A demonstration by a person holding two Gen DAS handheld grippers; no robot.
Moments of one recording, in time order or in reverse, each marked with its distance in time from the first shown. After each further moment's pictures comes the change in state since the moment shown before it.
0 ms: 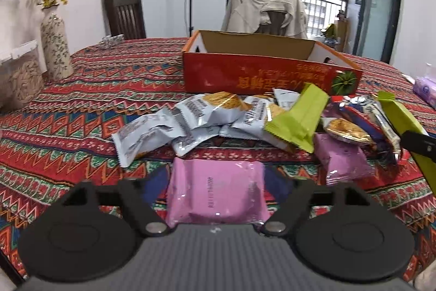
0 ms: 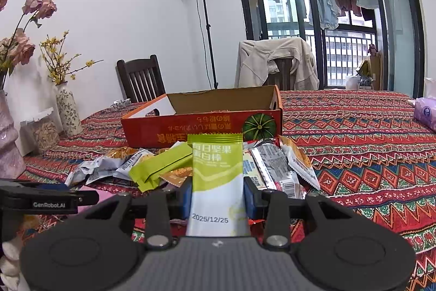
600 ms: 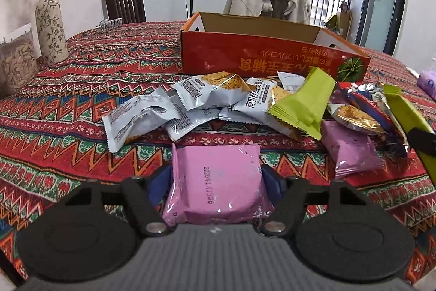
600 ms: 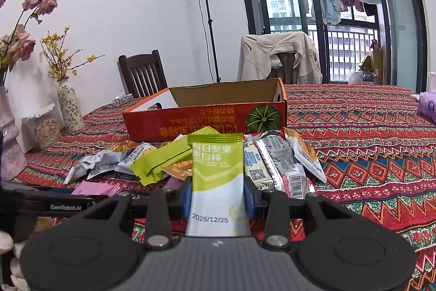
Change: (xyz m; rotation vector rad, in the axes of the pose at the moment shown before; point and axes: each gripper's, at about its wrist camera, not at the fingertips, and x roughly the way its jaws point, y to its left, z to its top) left arm 0.014 0.001 -0.009 -0.017 0.052 -0.016; right arm 0.006 0.002 -0.006 0.004 0.018 0.015
